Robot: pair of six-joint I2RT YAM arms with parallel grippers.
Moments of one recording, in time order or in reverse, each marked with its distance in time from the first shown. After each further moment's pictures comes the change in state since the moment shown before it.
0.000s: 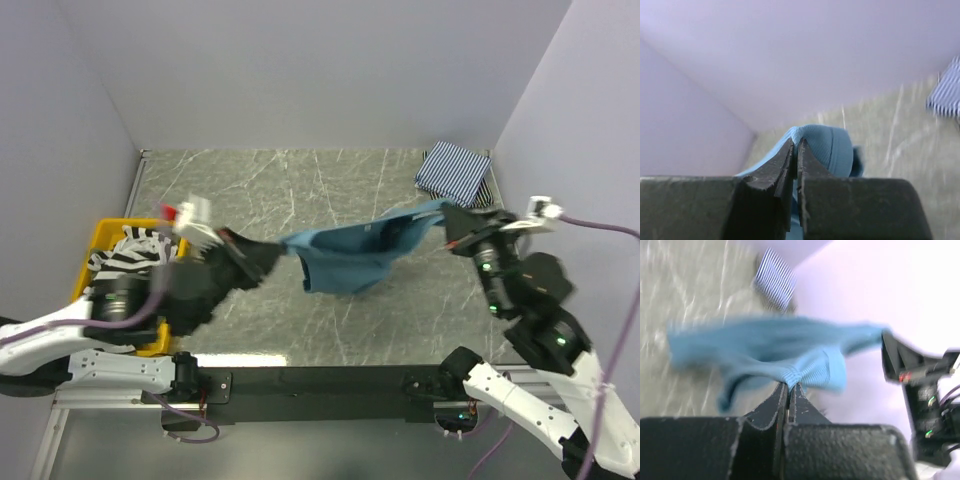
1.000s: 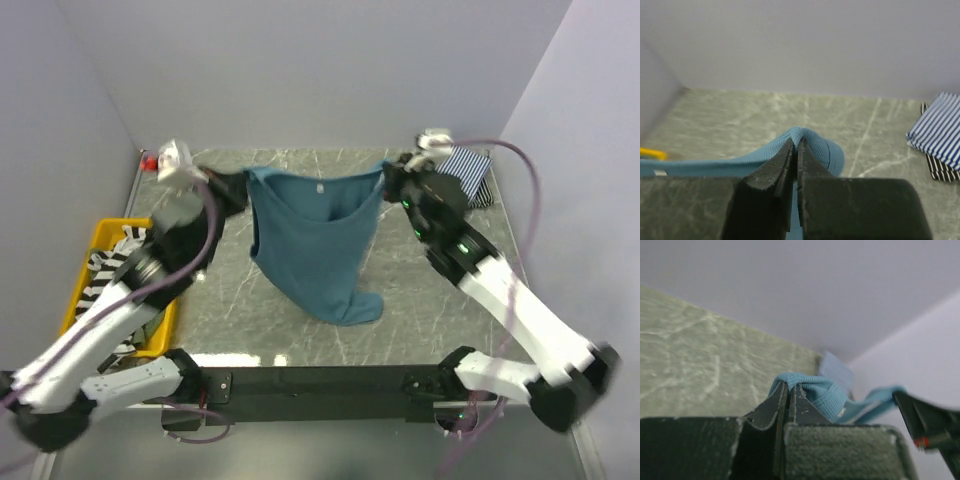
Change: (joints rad) left arm 0.471 -0.007 -0.056 0.363 0.080 0.447; right arm -0.053 0.415 0.102 0.315 -0.142 -0.427
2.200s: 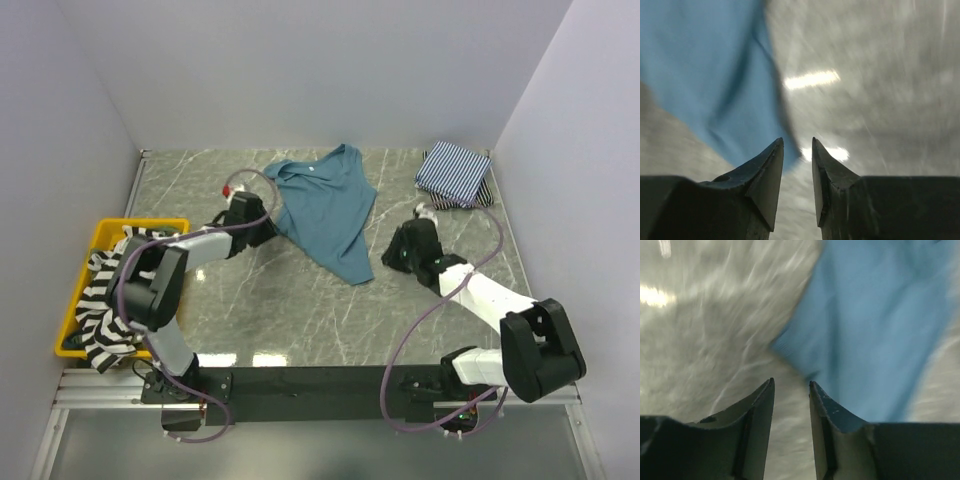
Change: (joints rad) left arm 0.606 0.787 -0.287 0.380 0.727 -0.158; right arm -0.264 0.278 -0.449 -0.031 -0.303 0.466
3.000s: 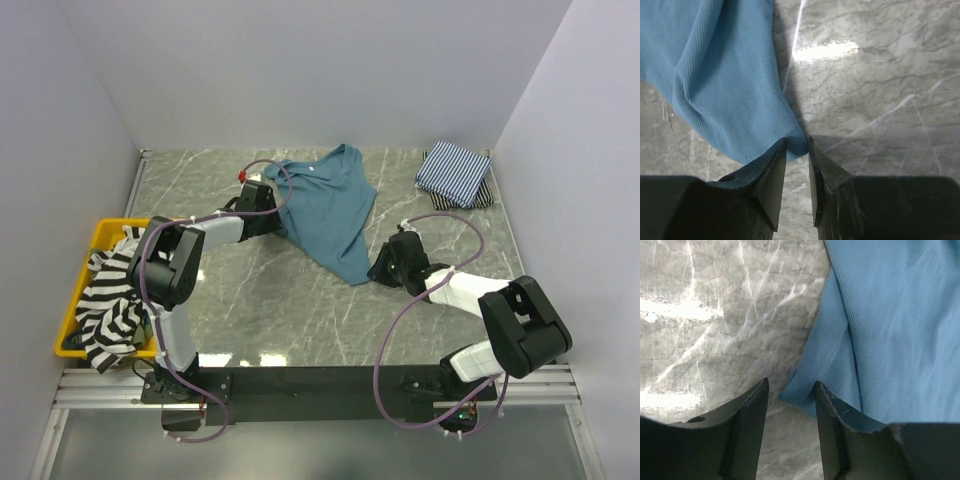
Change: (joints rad) left arm -0.022 0.229 0.197 -0.073 -0.050 0.254; right arm 0.072 0.149 -0.139 0.170 -0.089 0.078
